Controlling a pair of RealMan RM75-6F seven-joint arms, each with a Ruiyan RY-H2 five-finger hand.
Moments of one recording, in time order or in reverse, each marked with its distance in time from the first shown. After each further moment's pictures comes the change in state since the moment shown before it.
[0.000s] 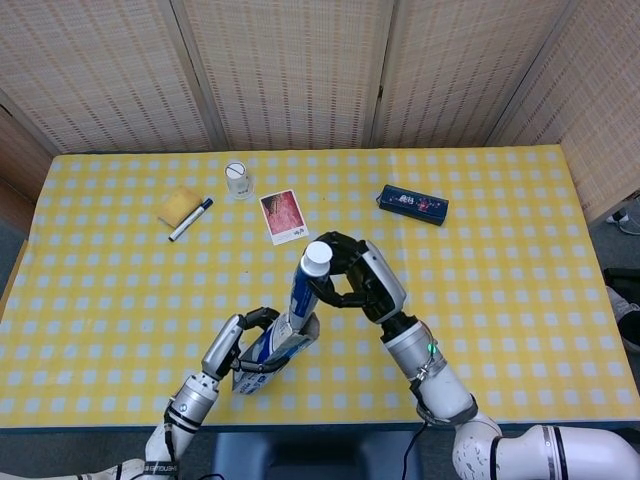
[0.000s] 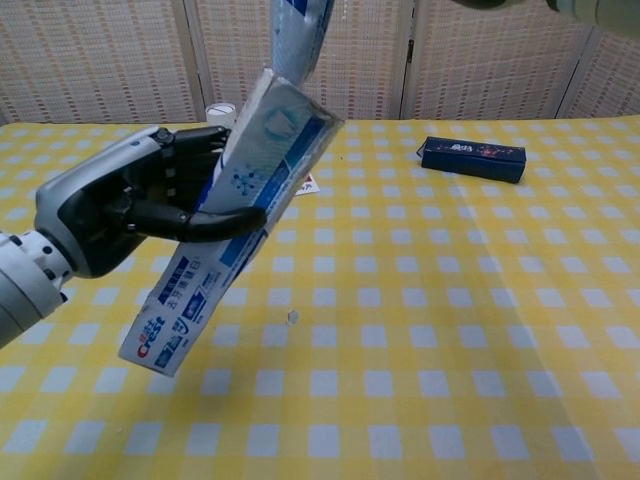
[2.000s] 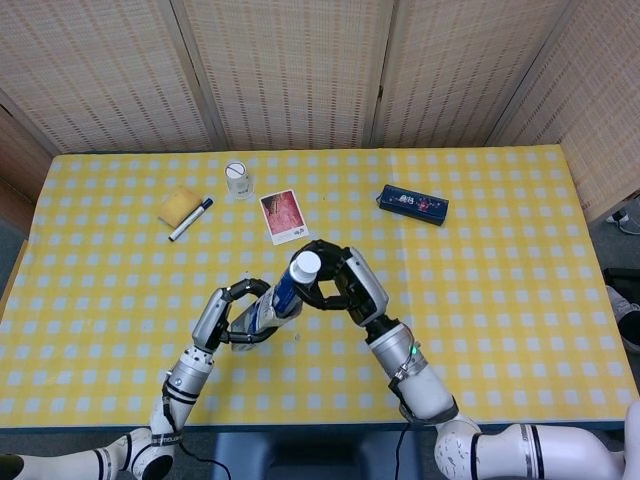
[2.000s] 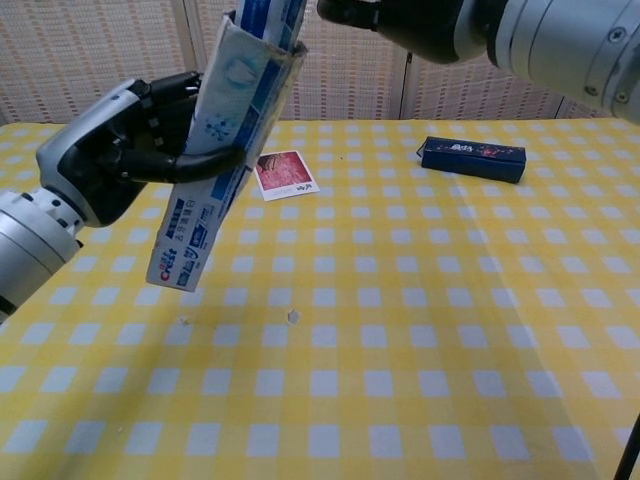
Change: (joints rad) left arm -0.066 -0.078 -0.057 0.277 0.061 0.126 -0.259; right arm 0.011 -0.112 0.006 0.067 0.063 -0.038 -0.113
